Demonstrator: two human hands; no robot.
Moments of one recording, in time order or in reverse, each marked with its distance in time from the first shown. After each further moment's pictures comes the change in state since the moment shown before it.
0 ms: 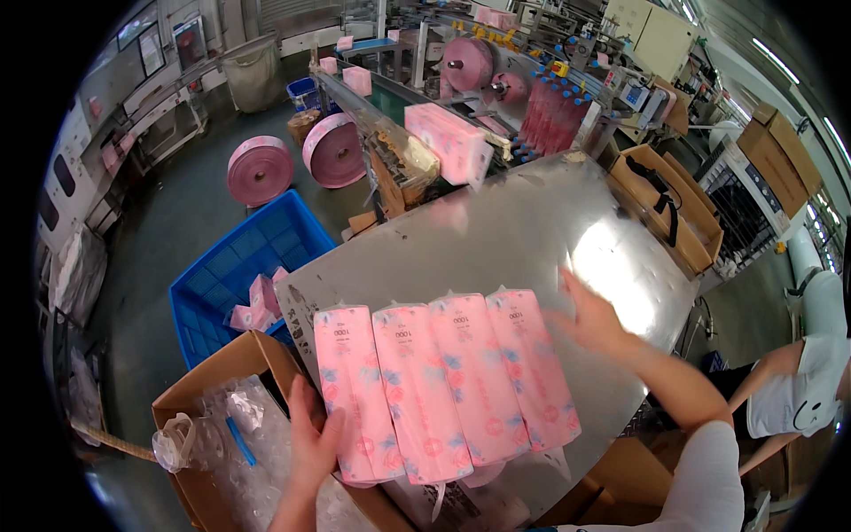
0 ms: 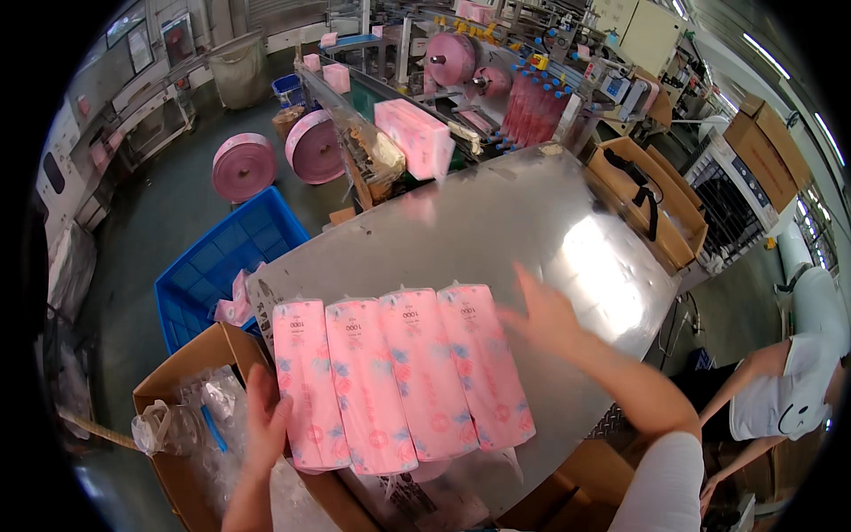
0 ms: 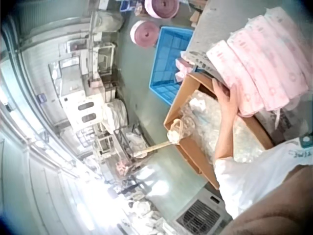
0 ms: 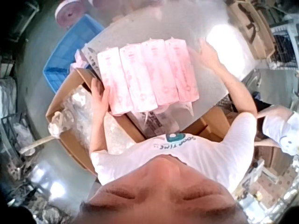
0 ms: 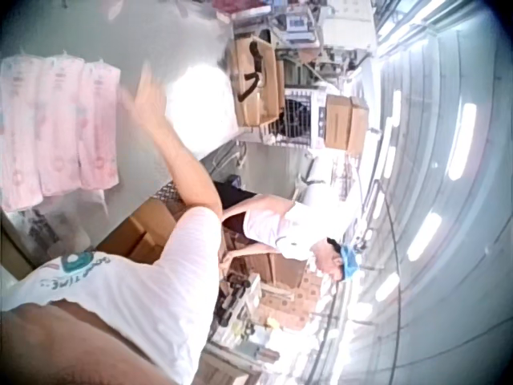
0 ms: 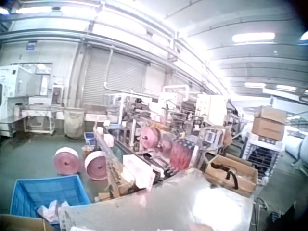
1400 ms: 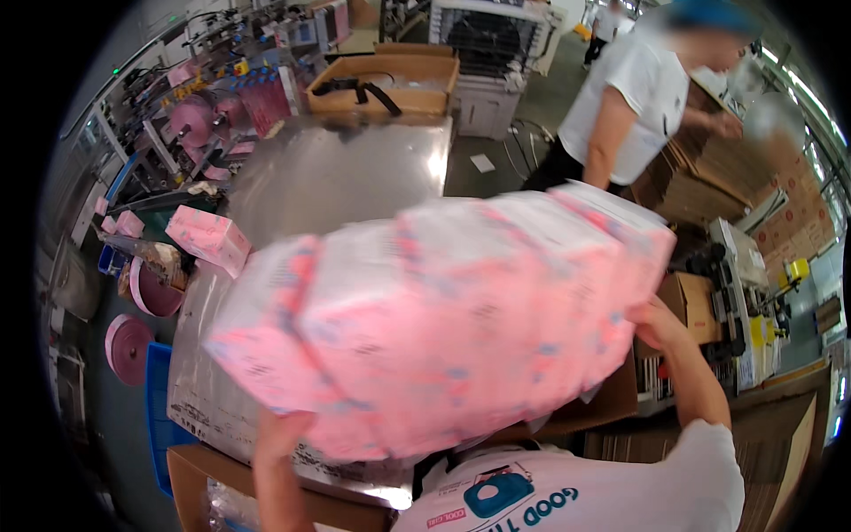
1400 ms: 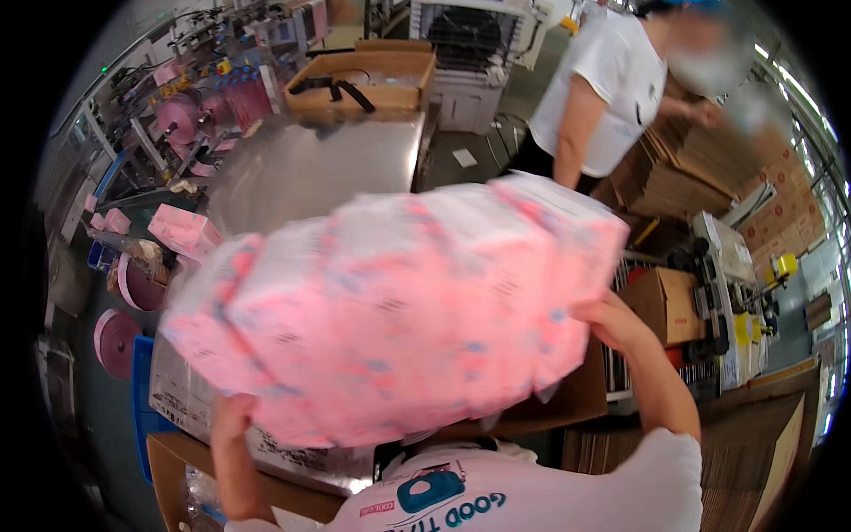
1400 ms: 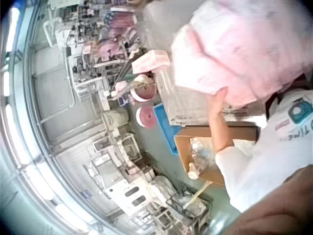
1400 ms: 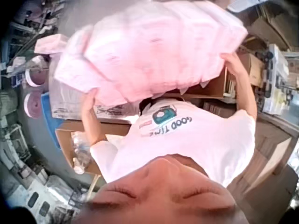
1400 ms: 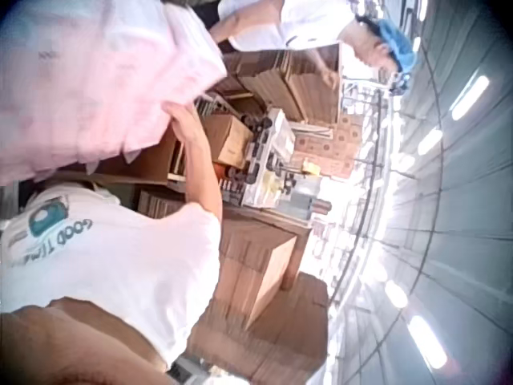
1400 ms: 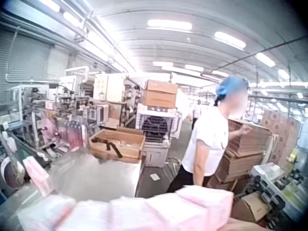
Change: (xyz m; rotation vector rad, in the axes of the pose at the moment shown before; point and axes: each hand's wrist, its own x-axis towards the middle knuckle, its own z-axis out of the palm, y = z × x) left_hand -0.084 0.102 0.167 -0.308 -1.101 -0.157; right_hand -0.545 0.068 -0.118 1.421 0.617 0.723
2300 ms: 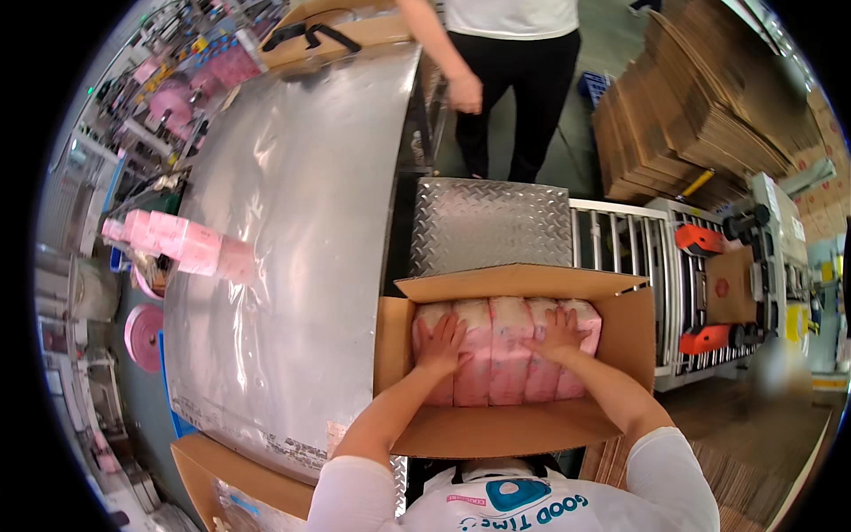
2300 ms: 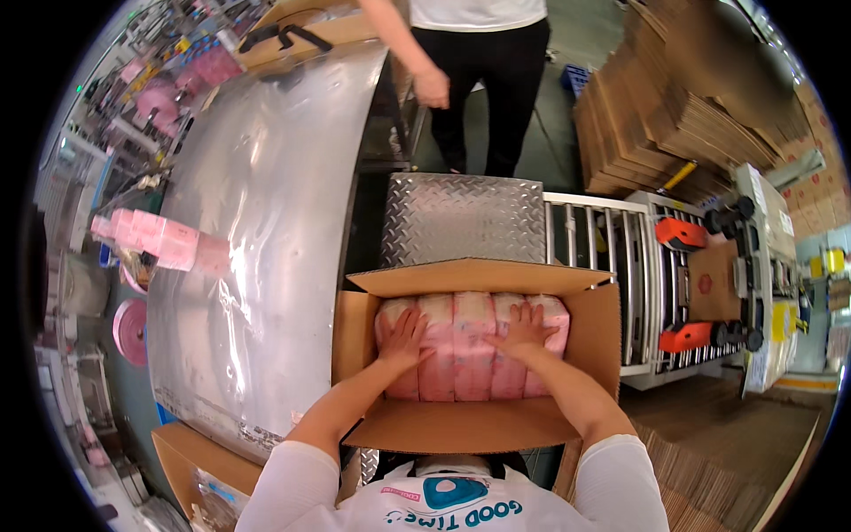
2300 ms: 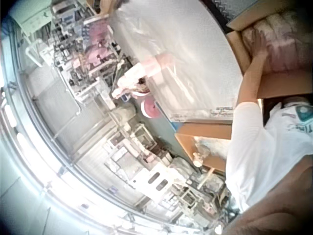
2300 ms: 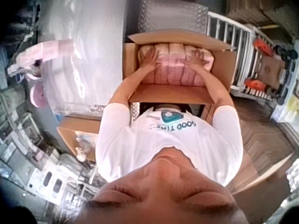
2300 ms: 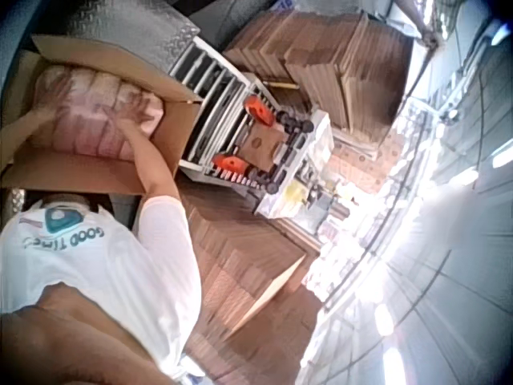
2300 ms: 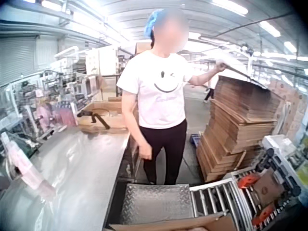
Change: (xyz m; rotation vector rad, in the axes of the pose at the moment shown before) left_hand 0.139 -0.322 0.247 1.500 -0.560 0.286; right_hand 0.089 0.294 -0.086 -1.352 0.047 0.706
